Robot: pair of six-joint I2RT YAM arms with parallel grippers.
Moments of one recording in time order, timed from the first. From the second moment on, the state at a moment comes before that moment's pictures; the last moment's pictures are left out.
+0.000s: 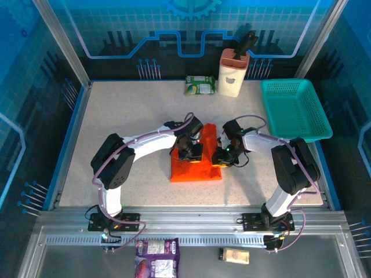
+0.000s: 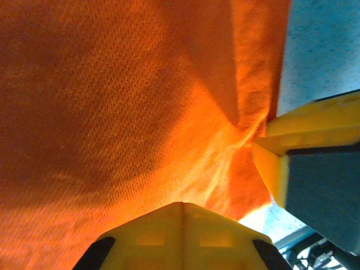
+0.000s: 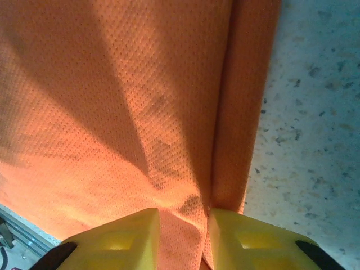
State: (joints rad) left arm -0.72 1.91 1.37 -0.73 0.34 -0.77; right arm 0.39 1.69 0.93 -0.66 -0.46 0.40
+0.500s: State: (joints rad) left arm -0.72 2.00 1.37 -0.74 0.31 -0.77; right arm 0.40 1.69 0.93 -0.67 -0.46 0.42
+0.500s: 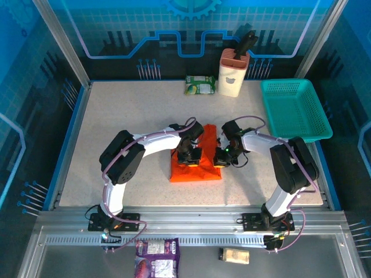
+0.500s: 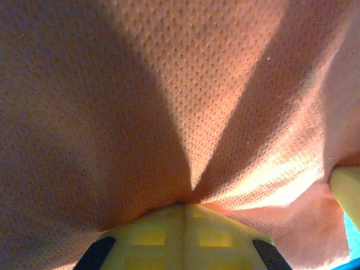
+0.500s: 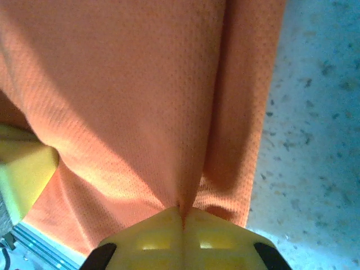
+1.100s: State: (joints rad) left arm -0.72 2.00 1.37 -0.73 0.31 -0.76; right arm 0.40 1.72 0.97 -0.74 -0.31 0.39
